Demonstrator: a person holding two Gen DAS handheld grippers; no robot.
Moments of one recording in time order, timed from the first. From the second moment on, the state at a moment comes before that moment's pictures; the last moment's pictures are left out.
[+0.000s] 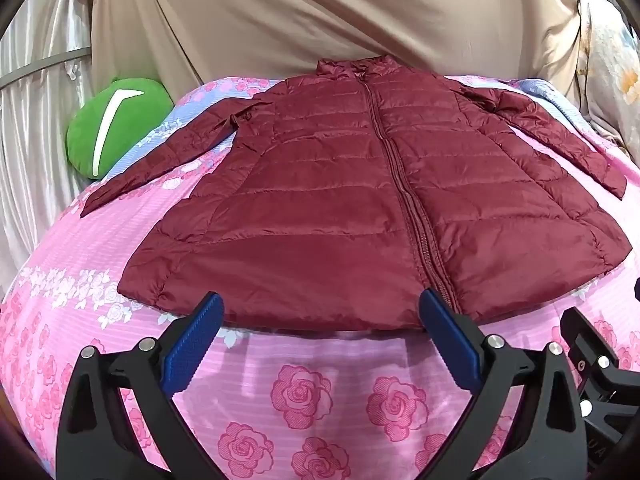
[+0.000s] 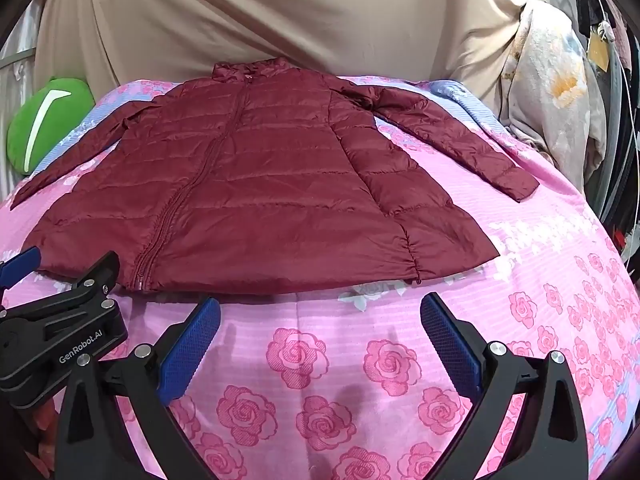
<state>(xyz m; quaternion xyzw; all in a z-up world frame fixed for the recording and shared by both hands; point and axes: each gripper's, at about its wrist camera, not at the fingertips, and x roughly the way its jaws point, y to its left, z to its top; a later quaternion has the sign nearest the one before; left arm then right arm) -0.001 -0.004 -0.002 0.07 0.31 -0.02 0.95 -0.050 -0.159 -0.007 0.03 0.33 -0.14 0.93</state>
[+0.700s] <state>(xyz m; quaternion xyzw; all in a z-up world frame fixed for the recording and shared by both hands) 0.000 -0.005 0.001 0.08 0.30 -0.01 0.95 -0.053 -0.161 -0.006 0.03 0.33 -0.14 0.93</state>
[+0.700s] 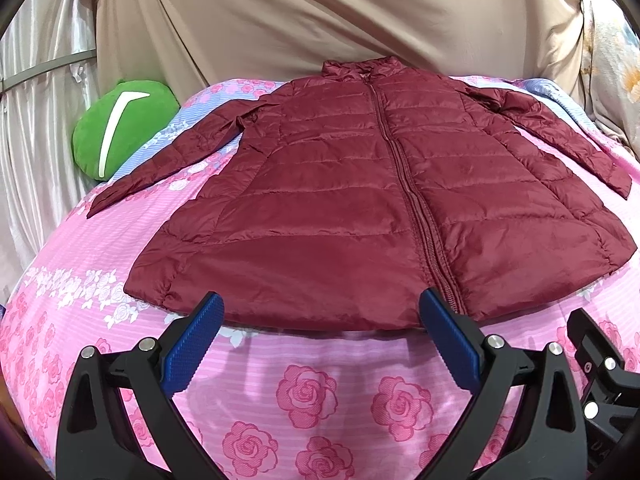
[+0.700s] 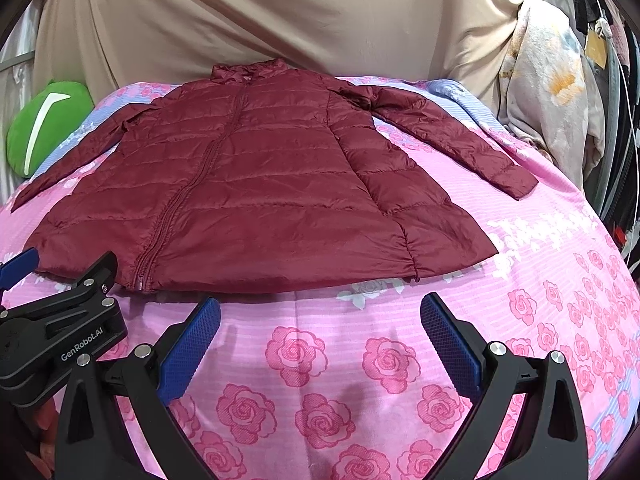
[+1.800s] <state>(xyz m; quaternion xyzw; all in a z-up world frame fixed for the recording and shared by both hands) -0.010 -0.007 0.002 0.09 0.28 0.00 0.96 -0.064 -0.155 0.003 0.02 0.30 -0.16 0.94</state>
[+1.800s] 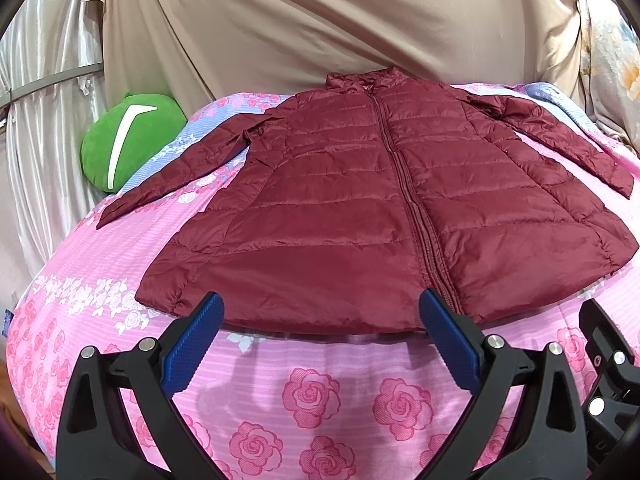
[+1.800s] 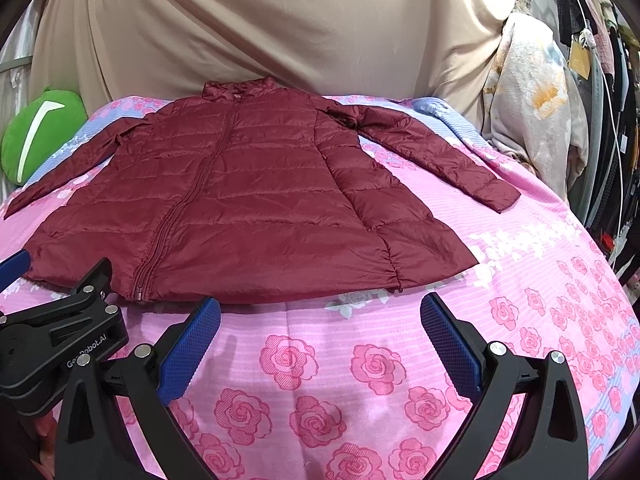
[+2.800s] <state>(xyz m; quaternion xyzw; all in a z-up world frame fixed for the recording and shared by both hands) -0.010 -0.010 0.003 0.09 0.28 -0.01 0.96 -0.069 -0.147 0.010 0.00 0.30 -0.18 0.94</state>
